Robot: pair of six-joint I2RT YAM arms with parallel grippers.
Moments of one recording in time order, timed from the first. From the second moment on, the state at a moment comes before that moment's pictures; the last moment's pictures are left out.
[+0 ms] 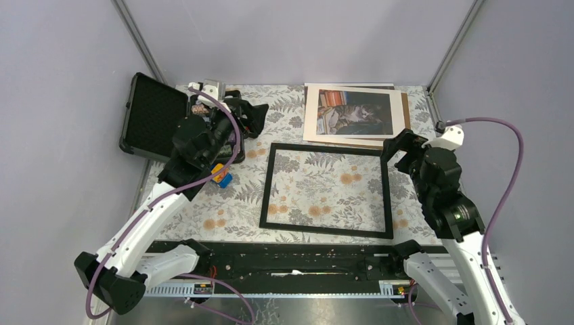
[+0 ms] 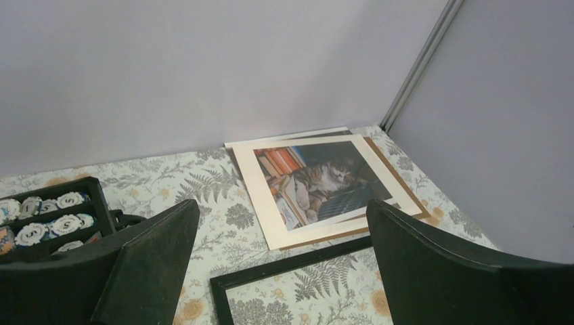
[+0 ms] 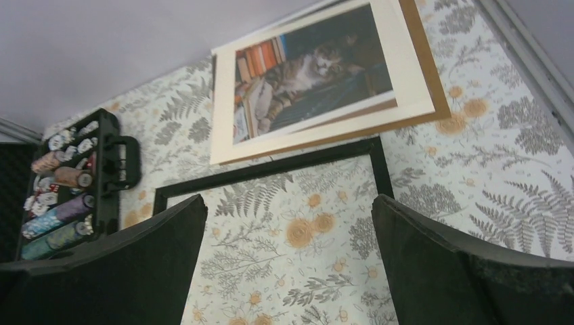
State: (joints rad) left arm -0.52 1.01 1.07 0.07 -0.06 -0.23; right arm 0.32 0.66 0.98 -0.59 0.35 0.47
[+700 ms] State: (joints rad) left arm -0.53 1.28 1.19 -0.01 0.04 -0.31; right arm 0.32 0.95 0.82 -0.45 0.40 0.51
